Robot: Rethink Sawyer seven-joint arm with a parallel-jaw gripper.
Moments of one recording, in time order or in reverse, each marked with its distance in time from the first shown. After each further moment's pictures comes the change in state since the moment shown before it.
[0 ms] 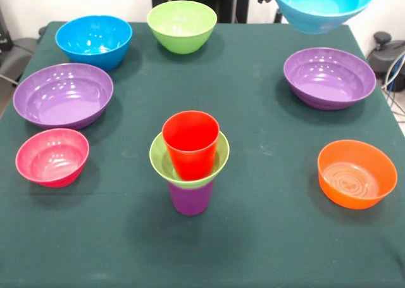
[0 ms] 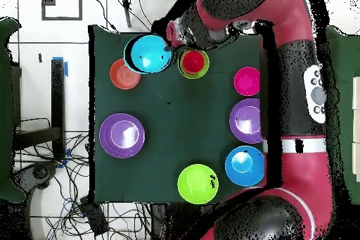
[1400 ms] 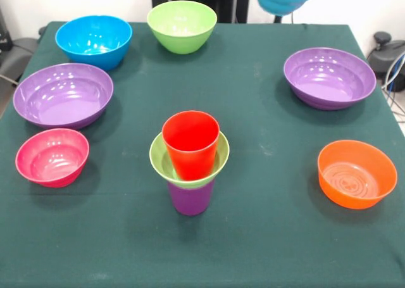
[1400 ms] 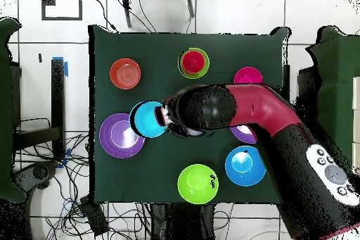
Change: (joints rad) arm -0.241 -0.416 -0.002 0.985 0.032 -0.719 0.000
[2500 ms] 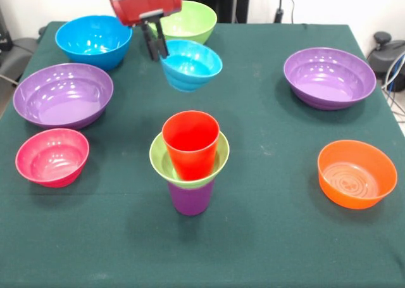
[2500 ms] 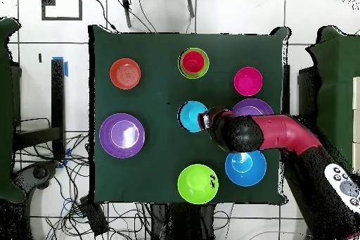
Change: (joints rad) arm -0.105 0.147 -0.160 0.034 -0.327 -0.374 0.000
